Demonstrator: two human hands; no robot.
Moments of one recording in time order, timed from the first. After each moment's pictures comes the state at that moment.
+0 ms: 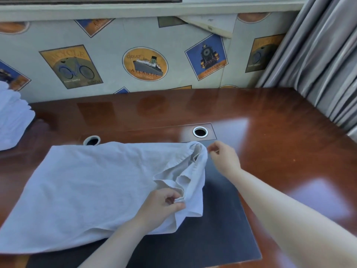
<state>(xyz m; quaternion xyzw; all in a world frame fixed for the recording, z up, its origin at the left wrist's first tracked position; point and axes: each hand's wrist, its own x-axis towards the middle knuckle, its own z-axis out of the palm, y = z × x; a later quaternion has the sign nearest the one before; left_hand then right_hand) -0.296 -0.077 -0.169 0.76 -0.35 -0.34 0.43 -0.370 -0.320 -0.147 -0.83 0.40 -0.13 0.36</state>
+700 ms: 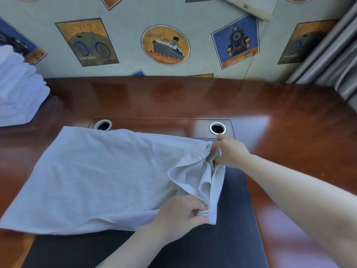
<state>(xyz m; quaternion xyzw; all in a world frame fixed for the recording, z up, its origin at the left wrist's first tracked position) -0.315 -0.097 -0.173 0.77 -0.46 -0.29 0.35 -0.315 -0.367 -0.167 -0.98 0.17 0.10 0.09</state>
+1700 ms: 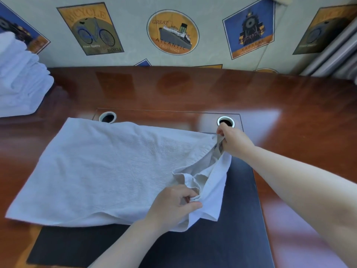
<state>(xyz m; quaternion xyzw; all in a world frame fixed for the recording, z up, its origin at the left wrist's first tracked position) -0.296 -0.084 -0.174 0.79 -0.33 -0.30 0.41 -0.288 -0.380 -0.187 -0.95 0.23 0.05 0.18</state>
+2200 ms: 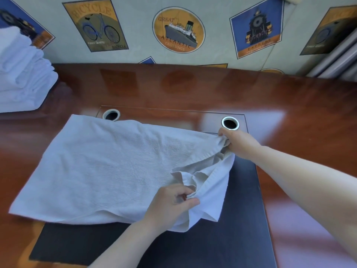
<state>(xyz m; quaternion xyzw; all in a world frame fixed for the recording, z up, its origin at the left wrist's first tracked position) -0.292 -0.073 -0.174 0.78 -0.25 -0.31 0.49 -0.289 -0.388 -0.188 -0.98 0.15 0.09 0.13</state>
